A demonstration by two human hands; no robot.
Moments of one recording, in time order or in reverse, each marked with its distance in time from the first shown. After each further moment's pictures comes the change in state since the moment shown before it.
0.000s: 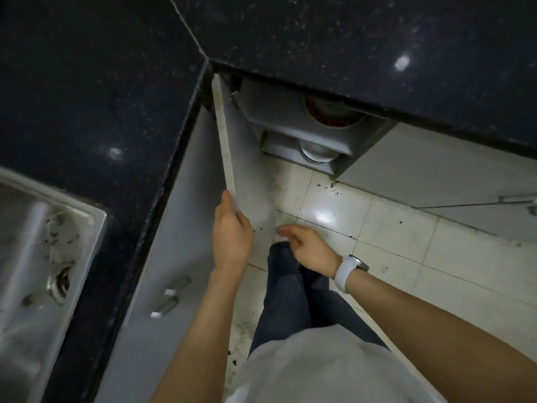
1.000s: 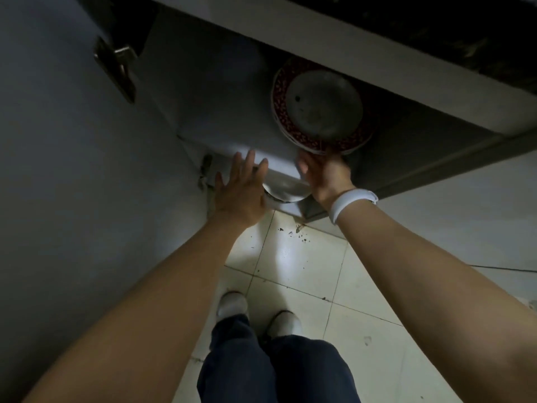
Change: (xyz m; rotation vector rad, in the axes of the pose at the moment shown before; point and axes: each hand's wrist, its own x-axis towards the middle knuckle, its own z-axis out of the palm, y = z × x) left_hand 0.267 -0.020 0.241 0.573 -0.308 0.575; right_hand 0.294 0.082 -0.167 1.271 0.683 -0.050
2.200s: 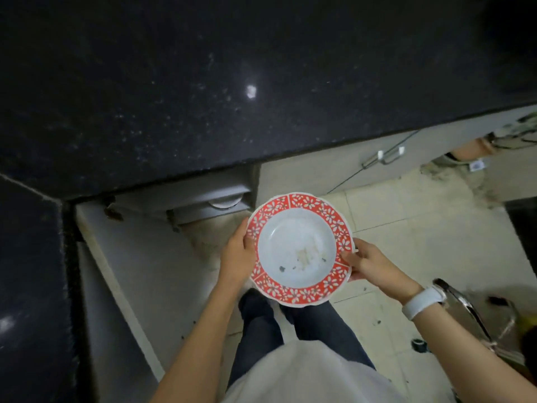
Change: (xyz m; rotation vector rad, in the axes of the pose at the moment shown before) left_hand -0.214 0.162 -0.176 -0.727 -0.284 0.000; right_hand -0.397 -0.129 -0.151 -0.742 0.091 0.084
